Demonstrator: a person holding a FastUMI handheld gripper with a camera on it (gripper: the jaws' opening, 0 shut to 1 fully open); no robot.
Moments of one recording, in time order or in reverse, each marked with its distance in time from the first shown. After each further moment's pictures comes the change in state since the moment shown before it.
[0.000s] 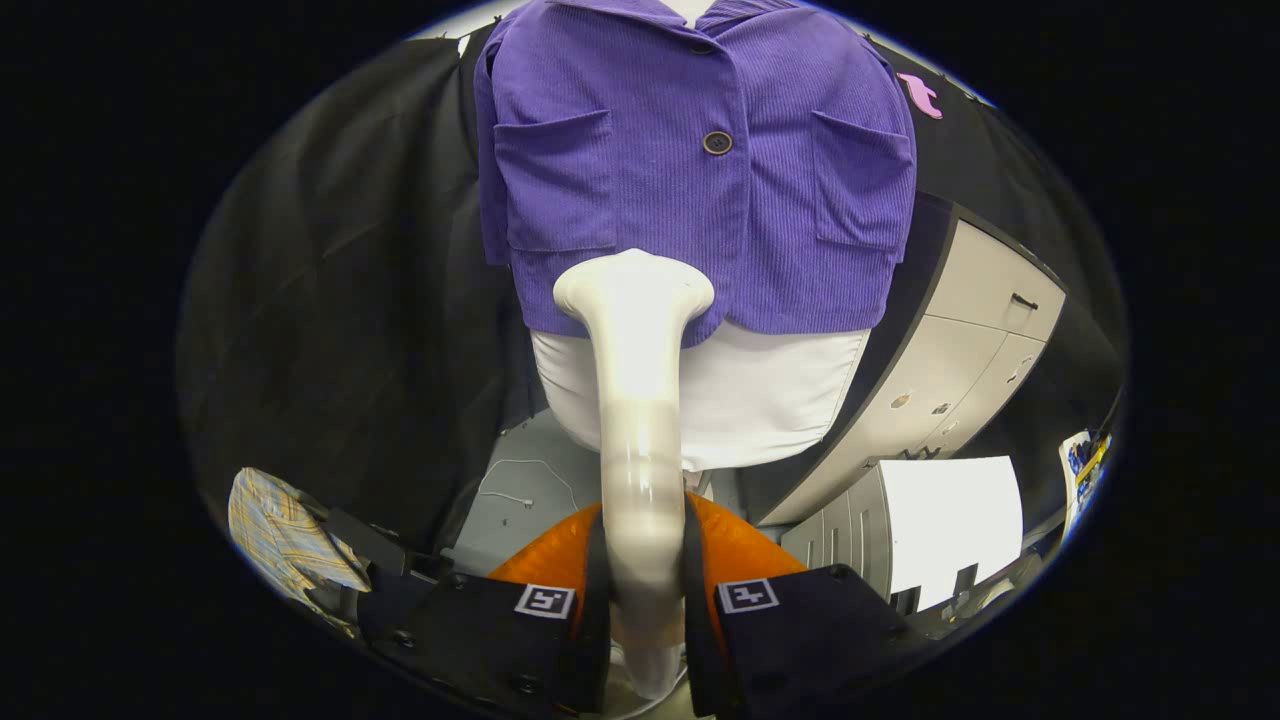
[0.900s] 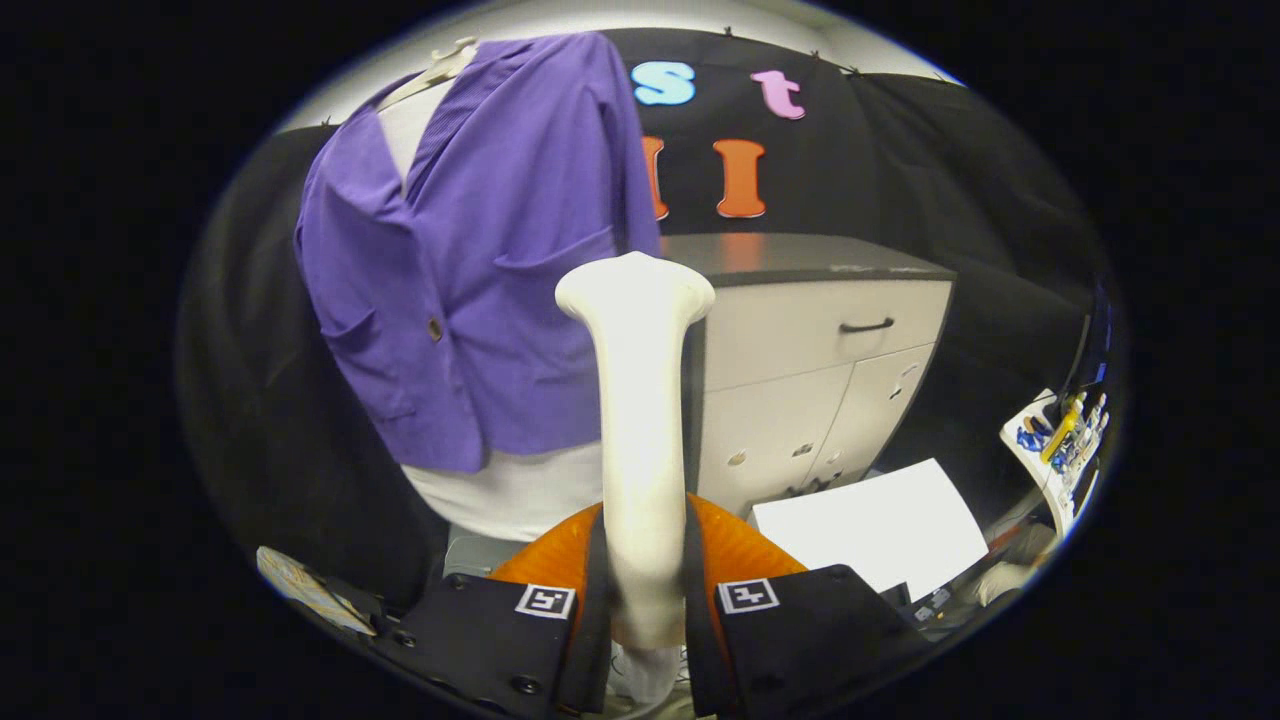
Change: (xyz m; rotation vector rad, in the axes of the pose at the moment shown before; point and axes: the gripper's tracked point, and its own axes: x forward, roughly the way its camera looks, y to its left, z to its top) arm -0.108 -0.247 0.123 0.201 -0.220 -0.187
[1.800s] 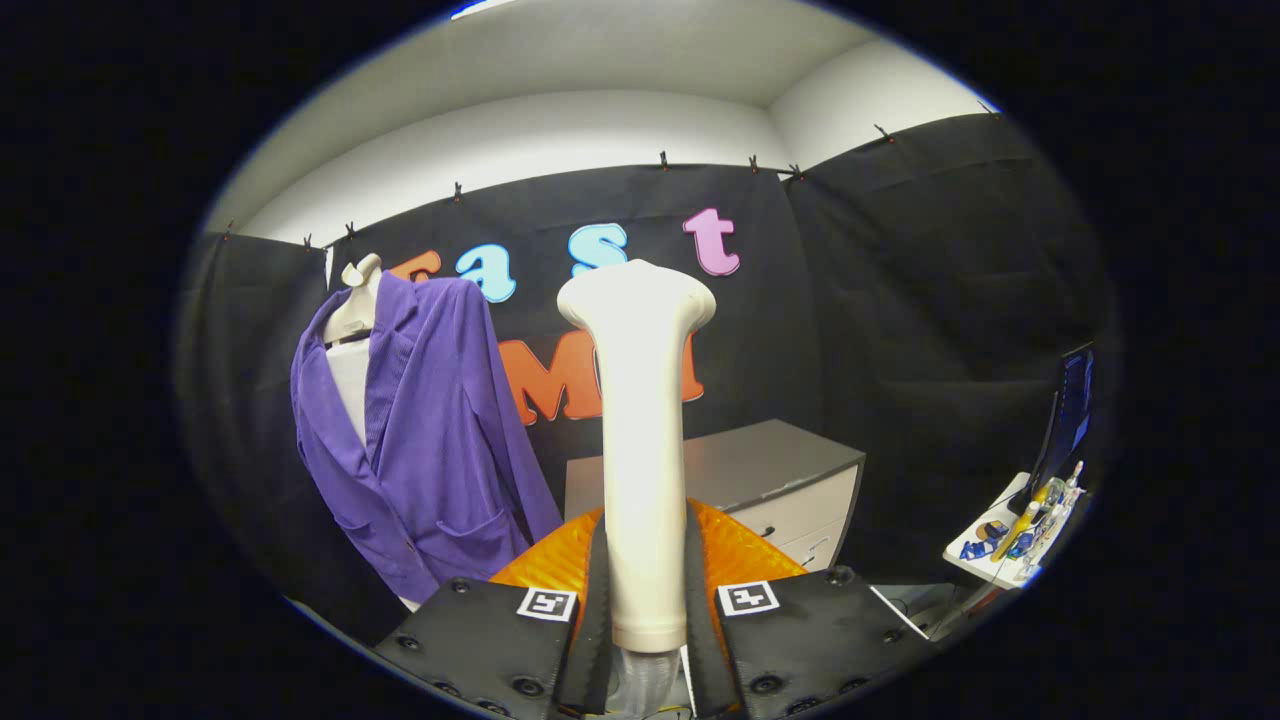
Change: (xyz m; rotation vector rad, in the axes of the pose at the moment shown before) arm -0.127 -0.153 0.244 0.055 -0.445 0.019
